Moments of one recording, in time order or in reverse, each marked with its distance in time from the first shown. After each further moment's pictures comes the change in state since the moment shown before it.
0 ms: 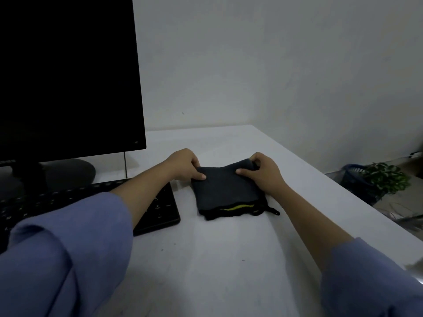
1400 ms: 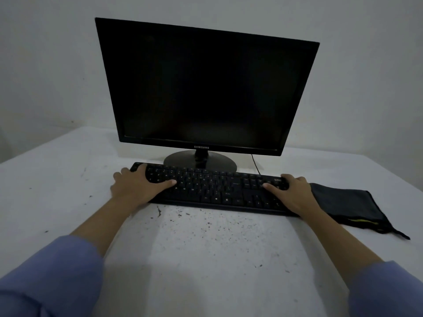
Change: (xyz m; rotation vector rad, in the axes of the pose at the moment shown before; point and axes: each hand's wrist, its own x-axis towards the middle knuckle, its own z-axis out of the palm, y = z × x) left_hand -0.303 -0.222 -0.091 0.137 0.610 -0.816; right_hand -0.090 -0.140 0.141 -0.282 -0.209 -0.079
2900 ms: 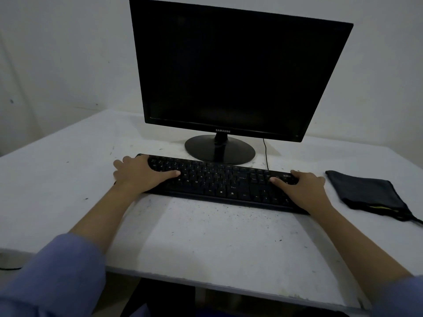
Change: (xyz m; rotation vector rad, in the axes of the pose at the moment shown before) left_hand -0.019 -0.046 -0.019 -0.017 0.029 -0.054; right_hand -0.048 -0.033 0.013 -0.152 0.094 -0.147
